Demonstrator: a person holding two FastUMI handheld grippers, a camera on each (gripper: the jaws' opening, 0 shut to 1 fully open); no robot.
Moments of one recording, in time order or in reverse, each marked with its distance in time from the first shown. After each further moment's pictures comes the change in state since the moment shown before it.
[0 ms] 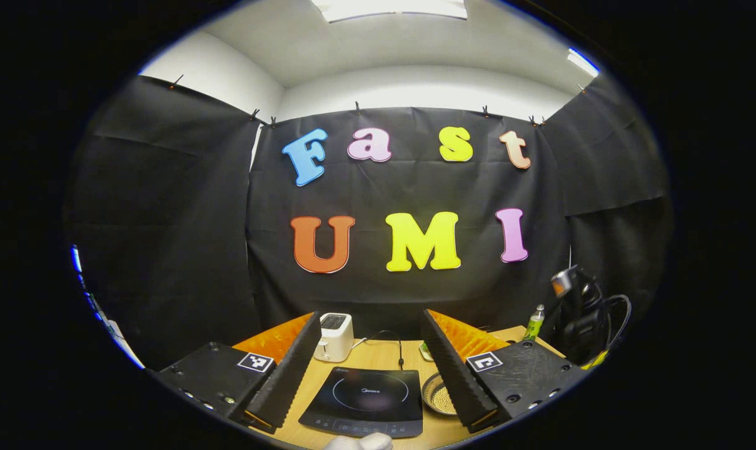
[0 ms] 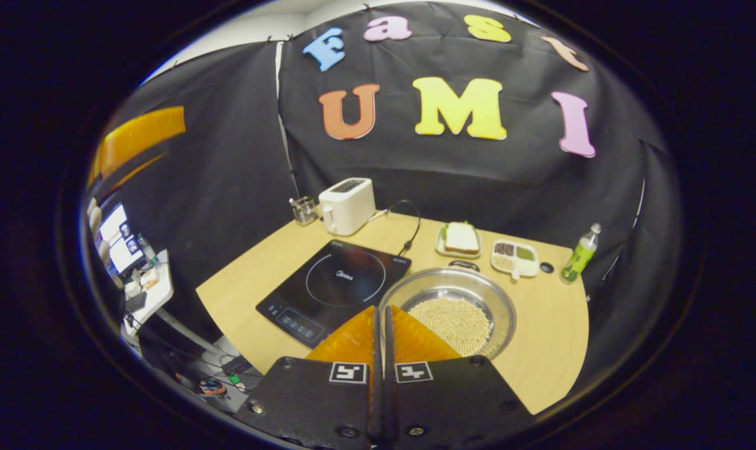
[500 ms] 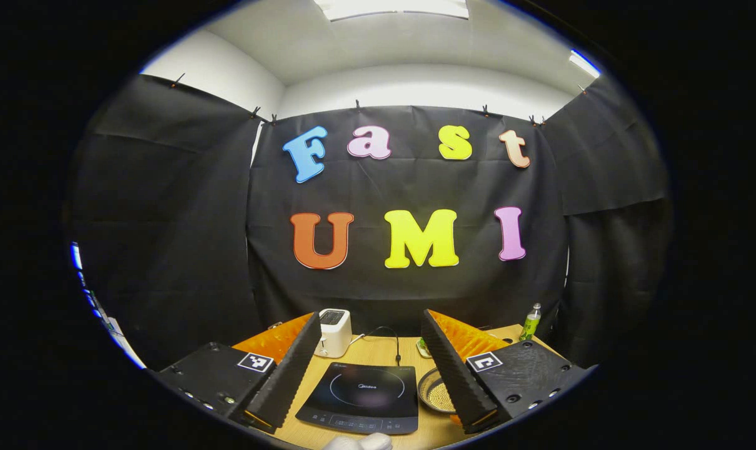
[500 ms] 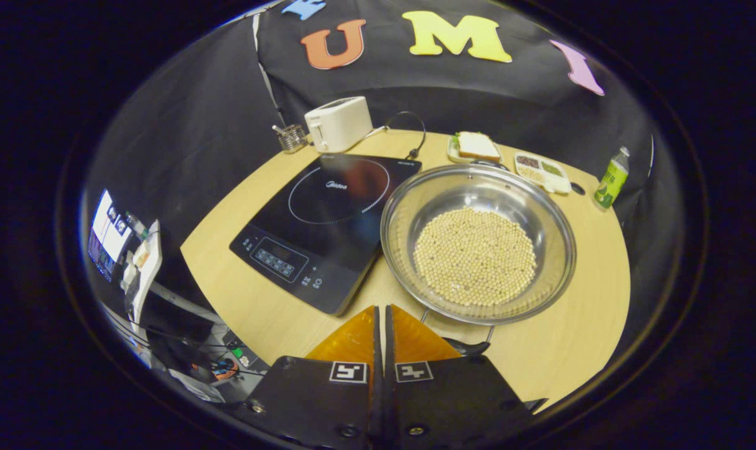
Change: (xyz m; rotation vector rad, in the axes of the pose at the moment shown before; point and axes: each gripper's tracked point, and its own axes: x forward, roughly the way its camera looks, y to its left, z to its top) left arm -0.007 -0.006 -0.002 -0.010 0.011 -0.003; right arm 0.072 -0.003 -0.120 0.082 0.287 -0.011
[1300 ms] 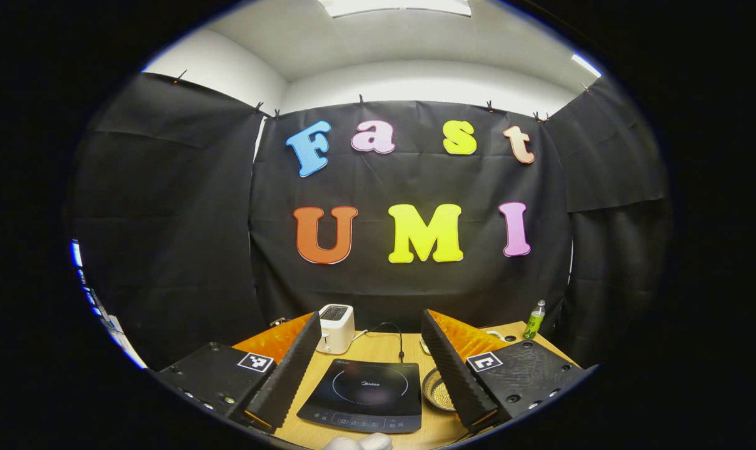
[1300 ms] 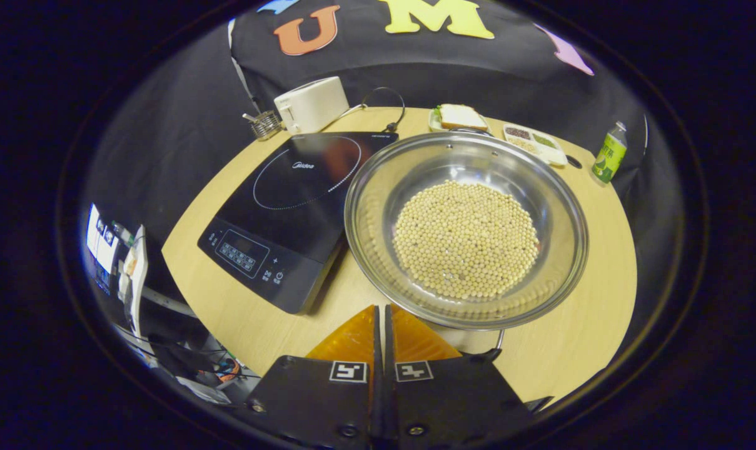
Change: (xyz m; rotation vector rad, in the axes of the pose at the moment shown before) left arm 0.006 0.007 -0.013 -0.005 0.026 0.006; right arm 0.027 -0.026 -0.009 0.079 0.058 -0.023
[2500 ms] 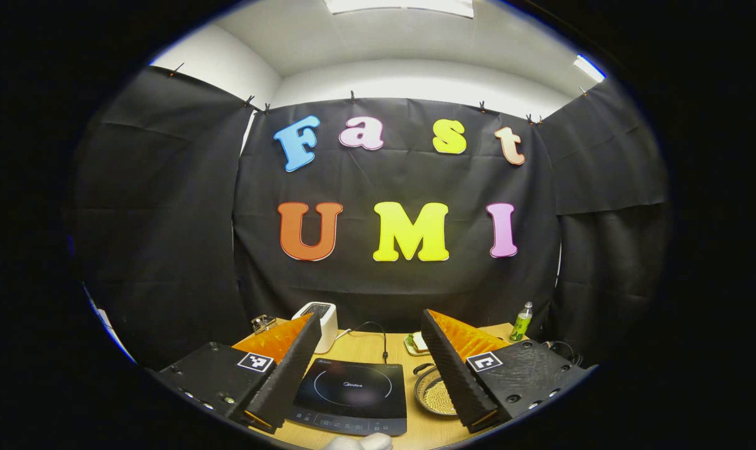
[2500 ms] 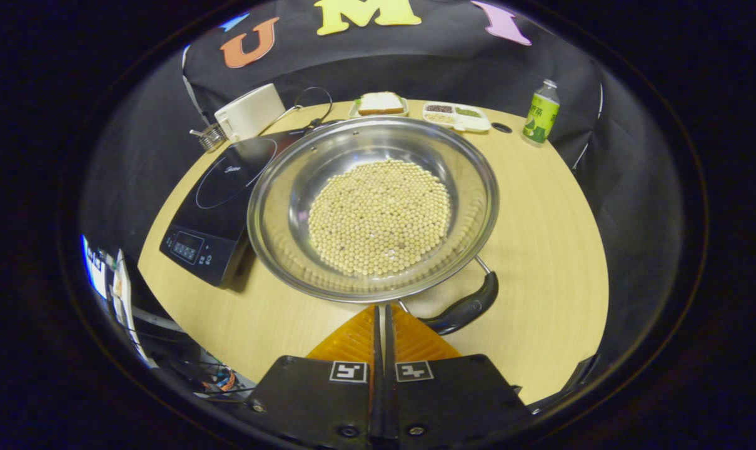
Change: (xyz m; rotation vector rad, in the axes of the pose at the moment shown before) left arm 0.017 -0.025 -0.008 -0.027 0.003 -0.065; right arm -0.031 -0.115 -0.033 0.114 0.016 -0.152
